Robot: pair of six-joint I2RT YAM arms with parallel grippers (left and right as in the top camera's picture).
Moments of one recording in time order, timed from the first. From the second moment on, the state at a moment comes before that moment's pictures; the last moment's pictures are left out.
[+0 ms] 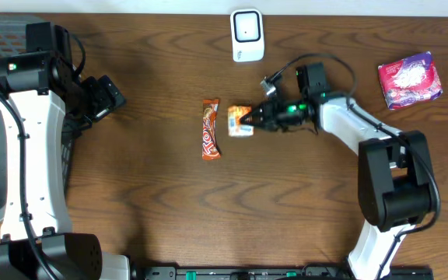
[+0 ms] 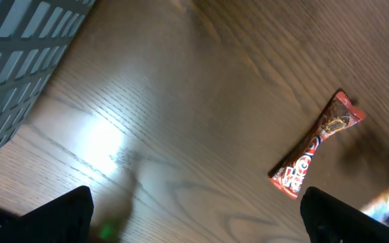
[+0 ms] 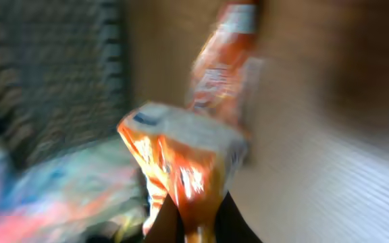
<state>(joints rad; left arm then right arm) 0.15 1.62 1.71 -1.44 0.07 -0.49 0.24 1.99 1.28 -0.42 -0.96 0.43</state>
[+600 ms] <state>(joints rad) 0.15 1.62 1.71 -1.44 0.07 -0.49 0.41 2.03 1.81 -0.35 0.35 0.20</state>
